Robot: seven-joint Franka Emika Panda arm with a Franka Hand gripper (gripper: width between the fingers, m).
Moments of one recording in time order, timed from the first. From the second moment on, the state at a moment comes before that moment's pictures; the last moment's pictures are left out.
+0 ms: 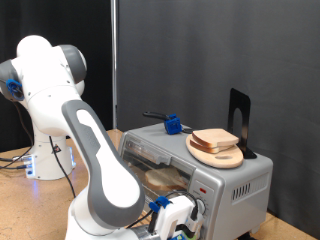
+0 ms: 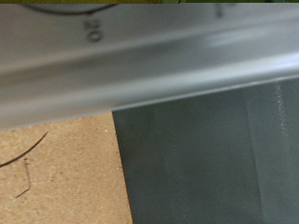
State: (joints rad) arm -0.44 1.01 0.31 -1.41 1.11 1.74 0.16
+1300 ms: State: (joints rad) arm -0.44 1.01 0.31 -1.42 1.11 1.74 0.52
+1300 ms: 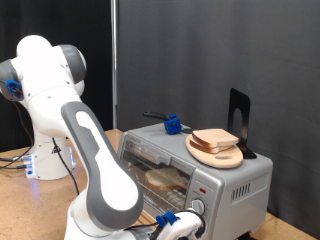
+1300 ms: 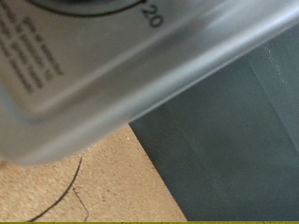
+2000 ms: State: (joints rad) arm -0.43 1.01 0.31 -1.41 1.08 1.74 0.72
